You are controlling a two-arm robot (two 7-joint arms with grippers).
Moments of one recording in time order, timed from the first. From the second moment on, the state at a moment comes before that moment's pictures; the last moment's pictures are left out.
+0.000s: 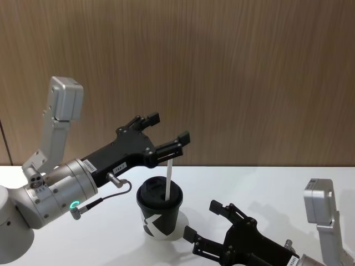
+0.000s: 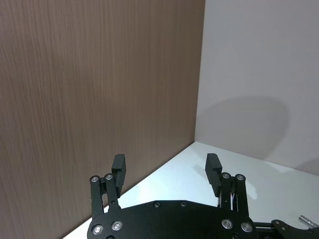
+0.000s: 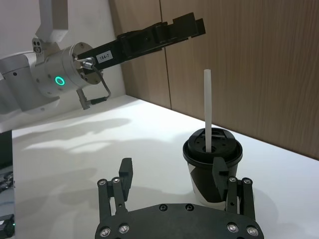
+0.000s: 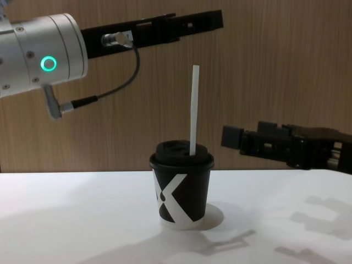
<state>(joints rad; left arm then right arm) -0.46 0.43 0.47 -1.63 -0.71 0.10 -0.46 0.08 0.58 -0.42 -1.80 0.67 0.07 0.46</state>
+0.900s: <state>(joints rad) -0.46 0.44 0.46 -1.65 -0.72 0.11 -0.45 0.08 0.58 -0.42 -1.79 0.67 0.07 0.46</state>
